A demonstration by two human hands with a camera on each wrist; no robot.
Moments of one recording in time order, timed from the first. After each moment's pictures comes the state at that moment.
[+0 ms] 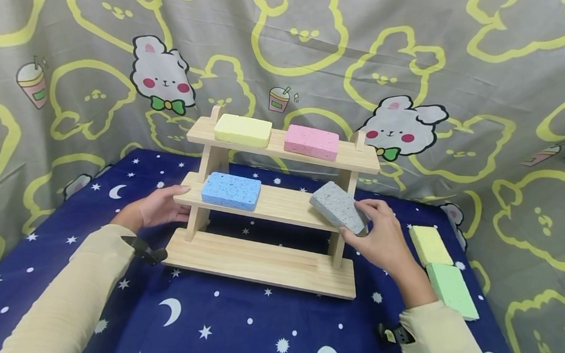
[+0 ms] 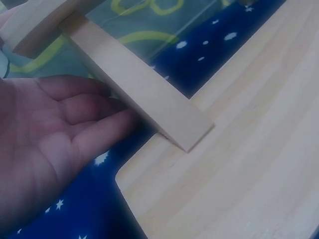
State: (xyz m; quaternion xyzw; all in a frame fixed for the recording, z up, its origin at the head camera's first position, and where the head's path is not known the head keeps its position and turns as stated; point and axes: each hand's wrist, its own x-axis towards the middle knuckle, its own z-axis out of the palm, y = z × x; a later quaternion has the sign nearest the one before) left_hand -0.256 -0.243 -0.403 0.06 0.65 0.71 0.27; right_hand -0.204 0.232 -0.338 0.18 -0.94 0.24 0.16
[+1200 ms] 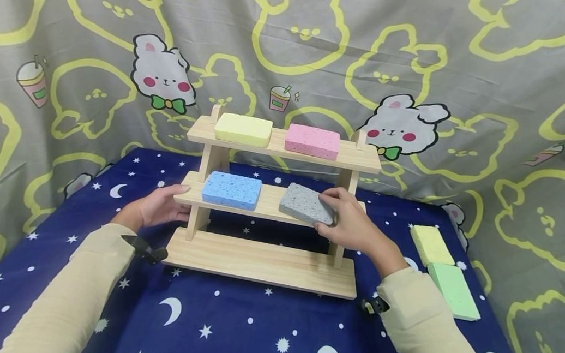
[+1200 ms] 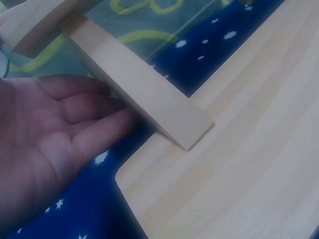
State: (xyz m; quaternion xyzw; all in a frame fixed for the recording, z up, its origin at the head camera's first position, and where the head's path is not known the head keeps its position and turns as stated) left_hand -0.256 -0.243 -0.404 0.06 0.65 0.71 0.27; right_hand -0.236 0.193 -0.335 0.31 -0.93 0.20 0.07
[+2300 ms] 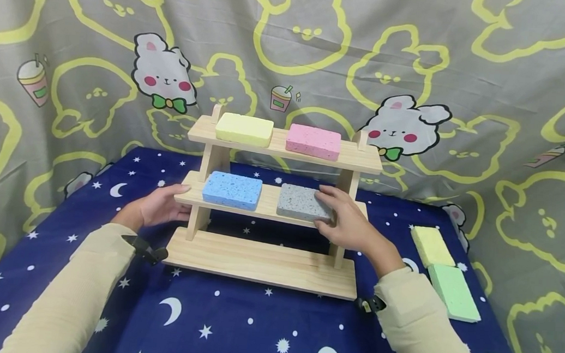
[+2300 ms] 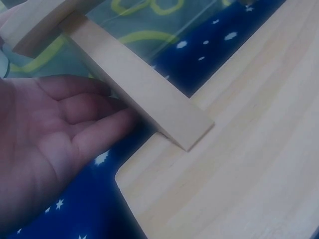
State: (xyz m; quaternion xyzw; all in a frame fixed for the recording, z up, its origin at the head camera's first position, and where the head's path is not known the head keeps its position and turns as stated) left_hand -0.256 -0.243 -0.404 0.06 0.65 0.71 0.27; right_hand -0.240 0.192 -0.339 0.33 -0.91 0.24 0.05
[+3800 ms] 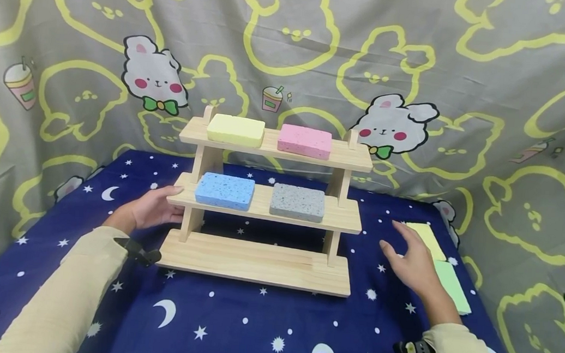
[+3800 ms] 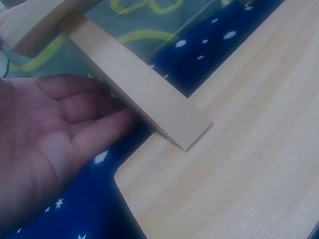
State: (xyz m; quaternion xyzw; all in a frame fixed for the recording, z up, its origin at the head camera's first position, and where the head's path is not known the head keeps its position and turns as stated) left_hand -0.254 -0.244 -0.403 0.06 0.65 0.71 0.27; right_hand -0.196 0.318 -0.387 0.11 -0.95 0.28 0.14
